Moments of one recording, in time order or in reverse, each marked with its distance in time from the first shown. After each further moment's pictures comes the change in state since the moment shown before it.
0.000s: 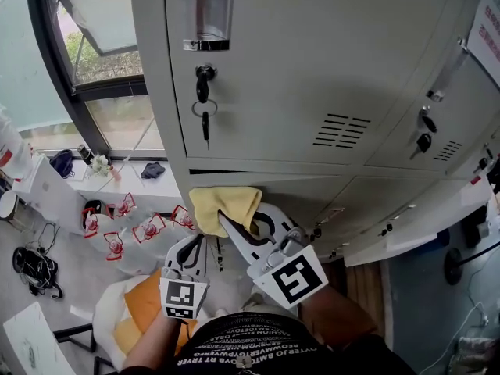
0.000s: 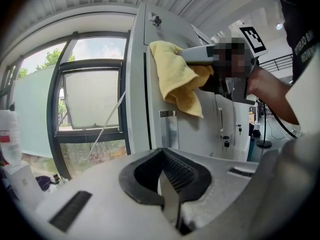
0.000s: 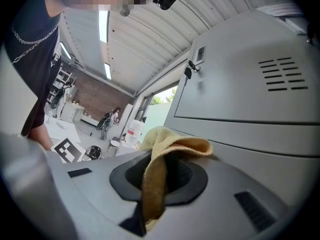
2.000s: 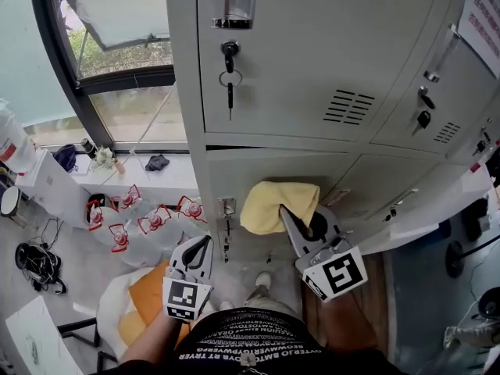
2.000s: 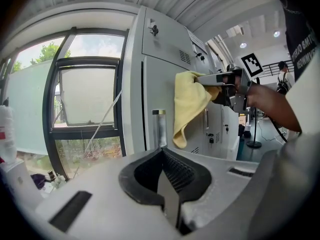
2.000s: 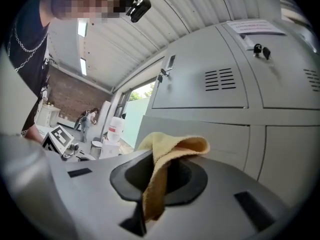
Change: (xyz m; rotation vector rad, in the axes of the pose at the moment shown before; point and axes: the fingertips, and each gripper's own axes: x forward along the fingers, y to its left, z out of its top) left arm -0.047 -0.016 -0.014 -0.009 0.015 -0.085; right arm -0.084 -0.018 -0.037 0.139 0.061 -0.260
